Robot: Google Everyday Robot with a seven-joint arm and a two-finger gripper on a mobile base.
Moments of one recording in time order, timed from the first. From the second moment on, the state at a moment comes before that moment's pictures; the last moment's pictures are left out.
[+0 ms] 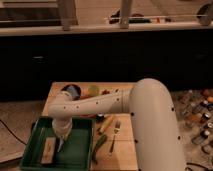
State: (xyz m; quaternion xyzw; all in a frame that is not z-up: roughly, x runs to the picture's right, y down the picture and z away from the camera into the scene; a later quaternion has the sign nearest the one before) arm -0.237 0.276 0.777 -0.29 -0.32 -0.50 0.75
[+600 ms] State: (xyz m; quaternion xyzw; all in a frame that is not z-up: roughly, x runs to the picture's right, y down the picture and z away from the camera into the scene) arm -0.192 0.301 0.748 -0.31 -0.30 -0.48 0.77
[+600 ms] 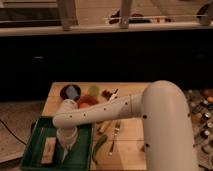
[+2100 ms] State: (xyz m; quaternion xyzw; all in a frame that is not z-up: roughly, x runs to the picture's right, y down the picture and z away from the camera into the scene) arm -0.248 0.276 0.762 -0.29 -0.31 -0.58 0.70
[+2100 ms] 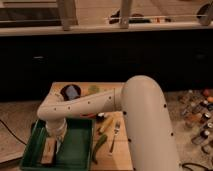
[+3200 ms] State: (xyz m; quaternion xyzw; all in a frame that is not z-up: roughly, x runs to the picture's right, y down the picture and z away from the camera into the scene) arm -0.163 0.253 0.777 -0.32 -0.24 -0.51 0.76
